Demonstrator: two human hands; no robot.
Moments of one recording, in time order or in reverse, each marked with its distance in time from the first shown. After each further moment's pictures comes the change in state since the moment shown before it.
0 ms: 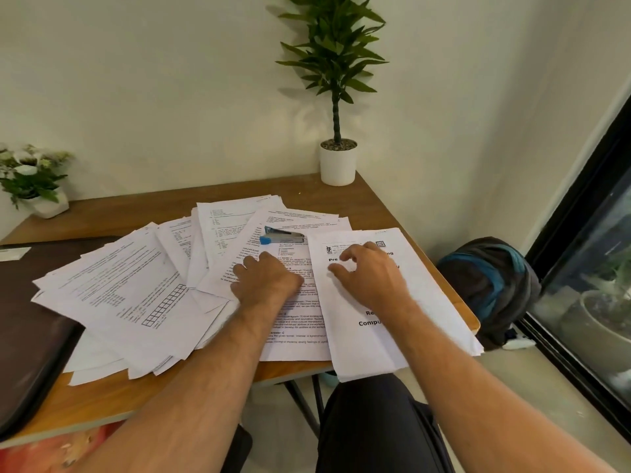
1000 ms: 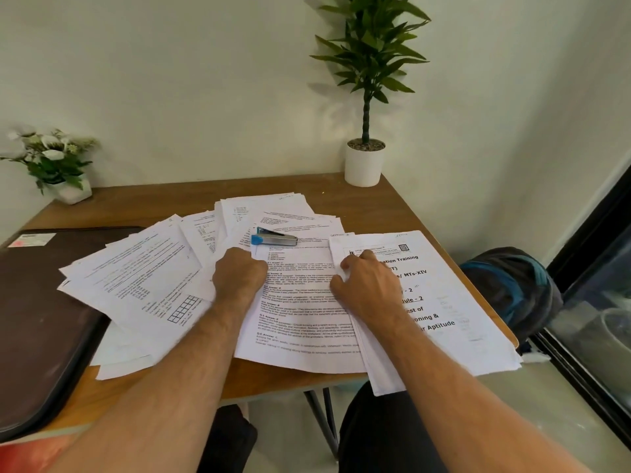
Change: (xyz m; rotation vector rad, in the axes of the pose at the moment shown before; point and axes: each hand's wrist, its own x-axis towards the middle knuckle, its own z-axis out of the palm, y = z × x) left_hand 0.064 -0.079 -0.028 -0.419 0.095 -0.037; right_hand 0.008 -0.047 0.043 -0.203 -0.060 -0.014
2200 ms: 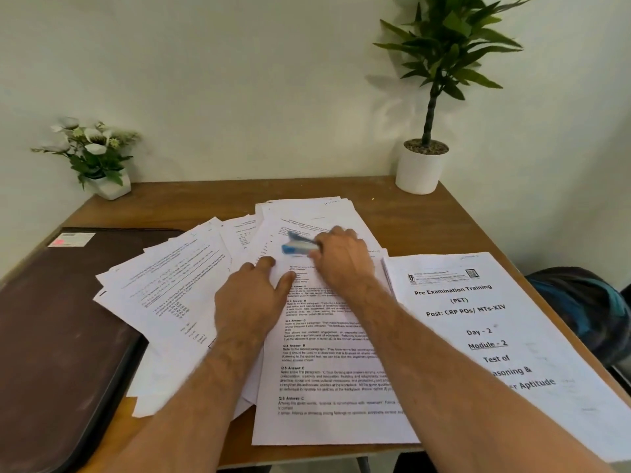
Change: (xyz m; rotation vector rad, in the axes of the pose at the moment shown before) left_hand 0.033 -0.059 -0.027 0.518 0.149 0.316; right_hand 0.102 -0.119 0.051 -0.064 0.008 -0.296
